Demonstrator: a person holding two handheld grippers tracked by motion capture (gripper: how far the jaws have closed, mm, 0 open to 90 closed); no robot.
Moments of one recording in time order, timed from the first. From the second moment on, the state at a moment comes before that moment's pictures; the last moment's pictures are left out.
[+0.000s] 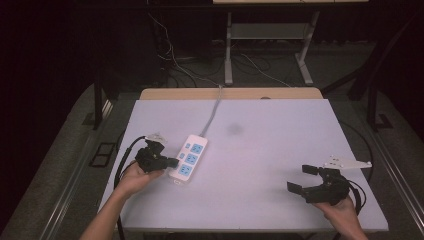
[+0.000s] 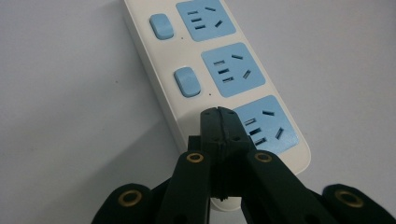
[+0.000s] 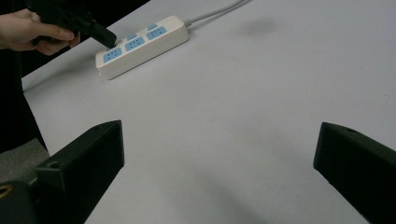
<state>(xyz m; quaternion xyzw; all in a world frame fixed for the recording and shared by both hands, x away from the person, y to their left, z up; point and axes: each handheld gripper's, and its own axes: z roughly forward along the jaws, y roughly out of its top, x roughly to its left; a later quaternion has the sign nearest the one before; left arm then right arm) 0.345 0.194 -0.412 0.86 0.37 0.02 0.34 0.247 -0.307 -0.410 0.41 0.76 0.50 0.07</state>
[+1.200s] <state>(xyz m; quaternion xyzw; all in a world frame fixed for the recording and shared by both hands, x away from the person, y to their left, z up) 0.350 0.187 -0.394 0.87 0.35 0.03 0.34 0.248 -0.309 -0.411 0.42 0.76 0.50 0.07</state>
